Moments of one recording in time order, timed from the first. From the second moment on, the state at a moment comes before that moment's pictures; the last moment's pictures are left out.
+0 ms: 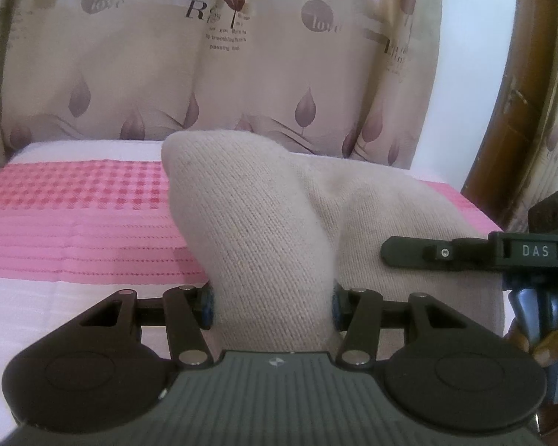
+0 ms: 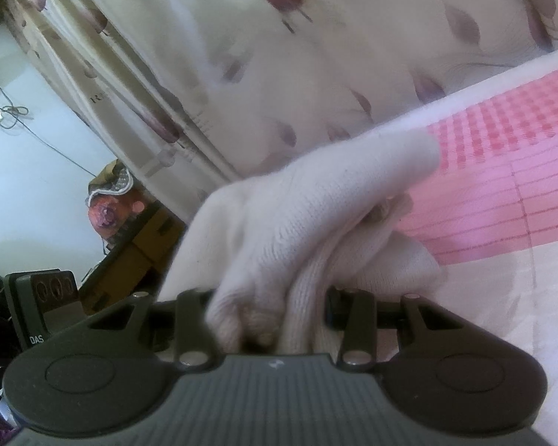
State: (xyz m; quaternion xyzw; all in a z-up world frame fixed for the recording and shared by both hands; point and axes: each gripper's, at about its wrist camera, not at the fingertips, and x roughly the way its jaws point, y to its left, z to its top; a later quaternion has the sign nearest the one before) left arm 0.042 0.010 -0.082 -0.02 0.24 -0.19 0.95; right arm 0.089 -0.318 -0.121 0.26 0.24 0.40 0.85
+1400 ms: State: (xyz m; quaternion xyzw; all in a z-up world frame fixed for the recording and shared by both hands) left arm 0.049 0.008 -0.090 -0.01 0.23 -0.19 0.95; right arm 0.085 -0.312 -0.123 0.26 0.23 0.39 0.85
